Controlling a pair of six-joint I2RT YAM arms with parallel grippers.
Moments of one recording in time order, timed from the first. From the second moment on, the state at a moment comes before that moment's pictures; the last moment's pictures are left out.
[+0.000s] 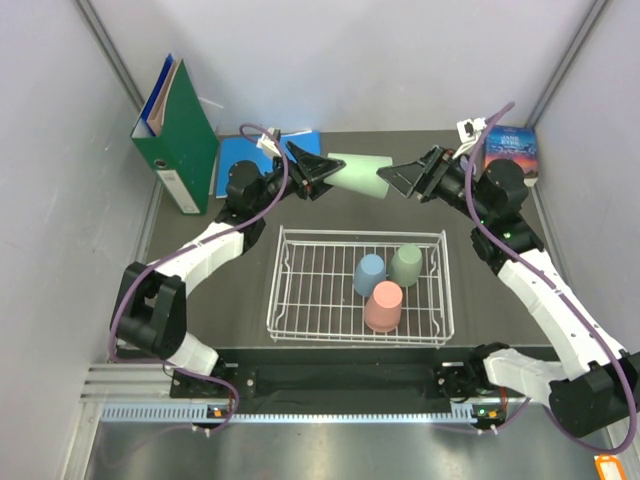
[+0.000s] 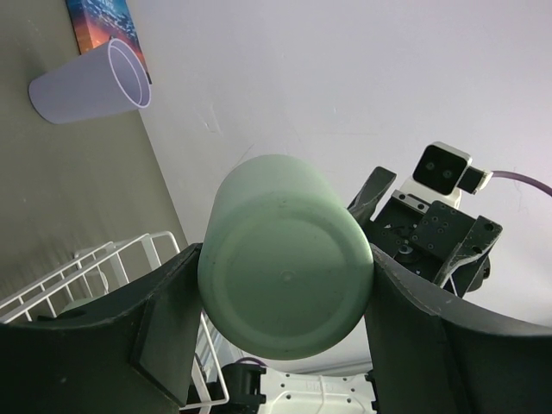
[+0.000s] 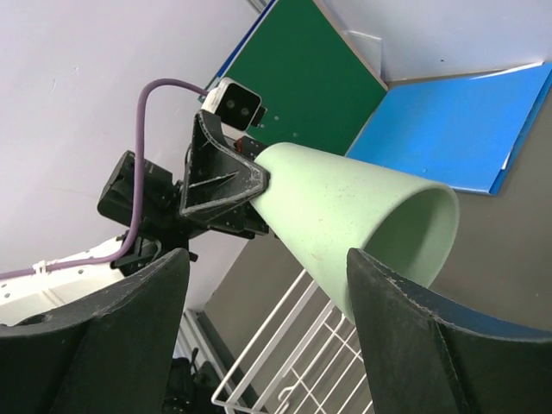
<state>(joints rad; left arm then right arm) -0.41 1.52 1.02 0.67 0.59 -1.38 0.35 1.08 1.04 0.12 -0.48 0.76</state>
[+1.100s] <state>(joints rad) -0.43 1.53 1.01 0.70 0.62 -1.43 0.35 1.22 1.04 0.22 -0.58 0.85</state>
